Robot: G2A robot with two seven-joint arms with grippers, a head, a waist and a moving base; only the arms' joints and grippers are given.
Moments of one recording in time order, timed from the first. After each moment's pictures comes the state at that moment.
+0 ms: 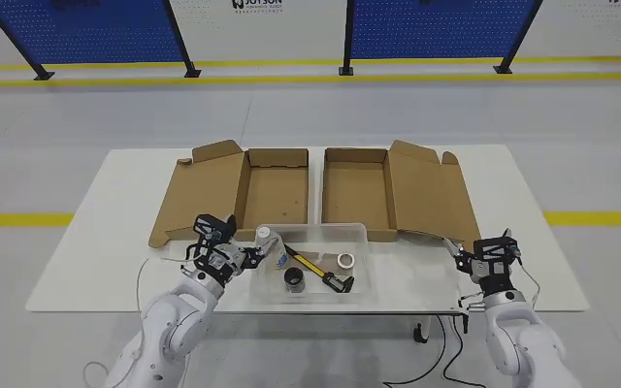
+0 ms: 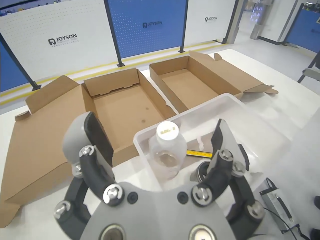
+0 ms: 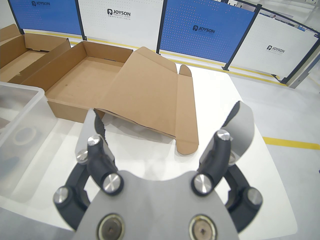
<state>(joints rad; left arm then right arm) 1.57 -1.17 -1.40 -1.81 1.16 -0.26 -0.14 -1.73 -1.15 1.60 -1.80 -1.33 0.00 0.00</state>
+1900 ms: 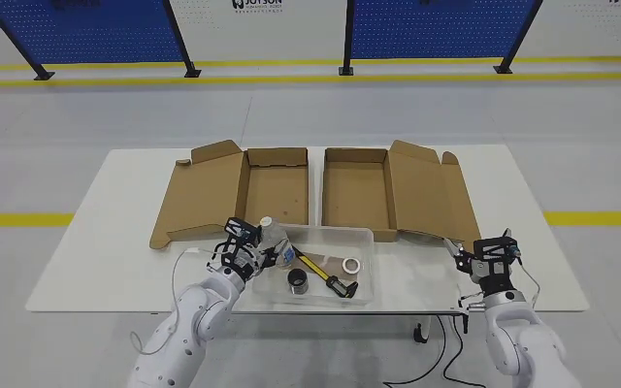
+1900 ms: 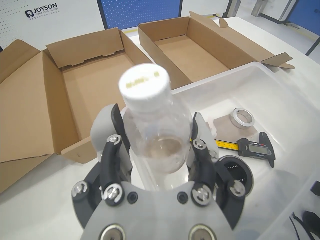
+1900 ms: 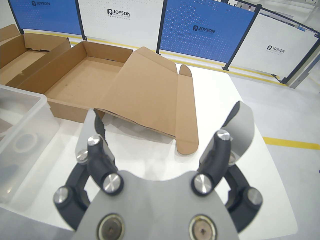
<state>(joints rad) 1.41 -1.20 -1.25 -1.53 1.19 -0.25 -0.11 -1.73 -1.15 1.60 -1.80 -1.33 0.00 0.00</state>
